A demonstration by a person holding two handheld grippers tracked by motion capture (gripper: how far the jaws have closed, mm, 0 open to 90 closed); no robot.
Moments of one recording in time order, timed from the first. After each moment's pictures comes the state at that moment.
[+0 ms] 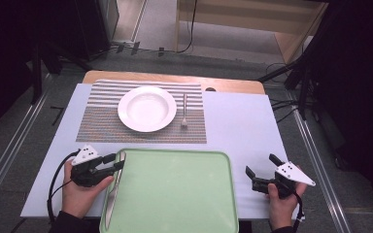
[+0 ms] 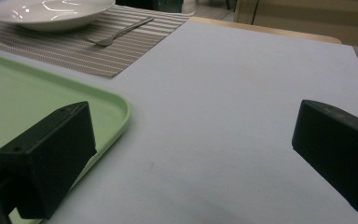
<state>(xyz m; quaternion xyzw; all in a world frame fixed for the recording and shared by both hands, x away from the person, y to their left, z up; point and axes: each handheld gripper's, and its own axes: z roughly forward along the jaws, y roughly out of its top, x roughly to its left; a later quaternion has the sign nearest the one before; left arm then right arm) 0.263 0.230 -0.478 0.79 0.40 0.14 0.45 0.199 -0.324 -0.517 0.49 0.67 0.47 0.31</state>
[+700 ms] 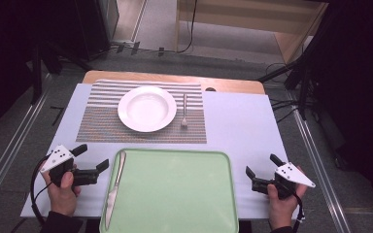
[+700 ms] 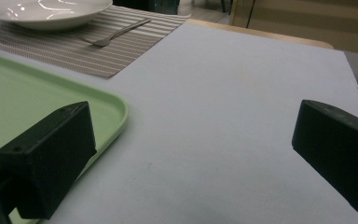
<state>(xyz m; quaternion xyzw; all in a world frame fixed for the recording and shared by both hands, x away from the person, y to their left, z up) 0.261 0.270 -0.481 0.73 0.41 0.20 0.51 0.196 -0.321 -0.515 0.48 0.67 0.46 0.33</state>
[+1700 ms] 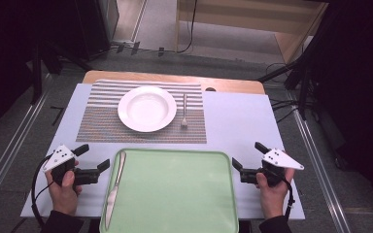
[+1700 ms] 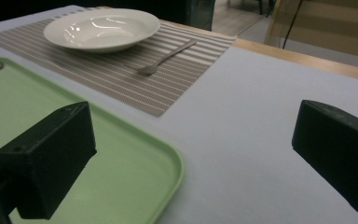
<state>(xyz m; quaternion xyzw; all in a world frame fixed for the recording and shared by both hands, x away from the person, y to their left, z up) 0.265 0.272 -0.488 0.72 0.40 0.18 0.53 0.226 -0.283 -0.474 0.43 0.71 0.48 0.28</state>
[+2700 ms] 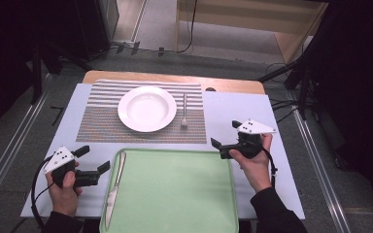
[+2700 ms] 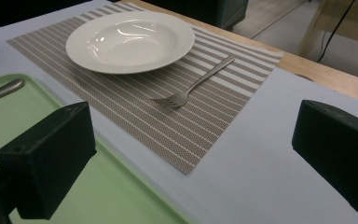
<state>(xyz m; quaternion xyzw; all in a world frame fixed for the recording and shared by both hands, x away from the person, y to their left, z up) 0.262 0.273 -0.491 0.73 0.39 0.18 0.53 0.295 -0.234 -0.440 0.40 0.75 0.47 0.23</state>
